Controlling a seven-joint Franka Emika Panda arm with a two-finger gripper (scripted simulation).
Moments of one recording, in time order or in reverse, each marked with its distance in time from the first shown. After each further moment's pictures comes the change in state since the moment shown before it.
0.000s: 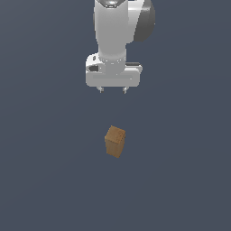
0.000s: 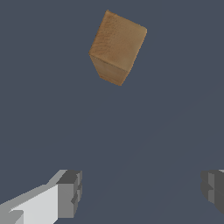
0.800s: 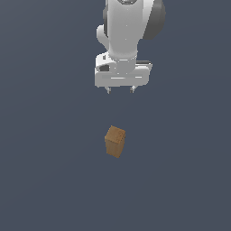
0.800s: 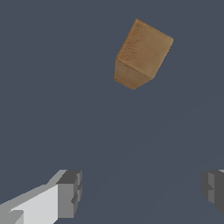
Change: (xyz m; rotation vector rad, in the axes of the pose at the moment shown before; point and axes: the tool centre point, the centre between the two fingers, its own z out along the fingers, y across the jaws) arm 0.005 -0.033 -0.006 -0.002 0.008 -0.071
